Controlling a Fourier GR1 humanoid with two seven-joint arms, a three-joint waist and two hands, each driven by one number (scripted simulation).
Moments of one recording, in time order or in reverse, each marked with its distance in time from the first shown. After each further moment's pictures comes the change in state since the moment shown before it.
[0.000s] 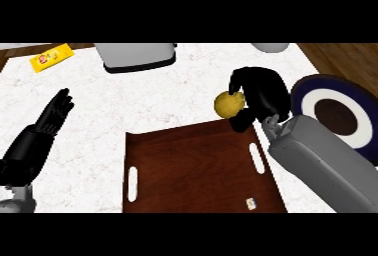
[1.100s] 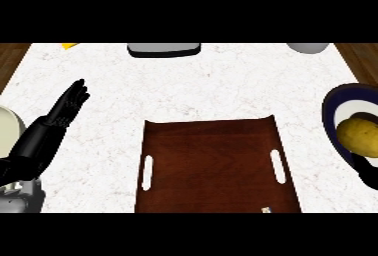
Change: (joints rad) left arm -0.062 -0.018 -0.047 -0.062 0.009 -0.060 0.011; right arm 0.839 -0.451 -0.512 -0.722 0.090 -0.281 0.063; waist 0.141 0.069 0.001
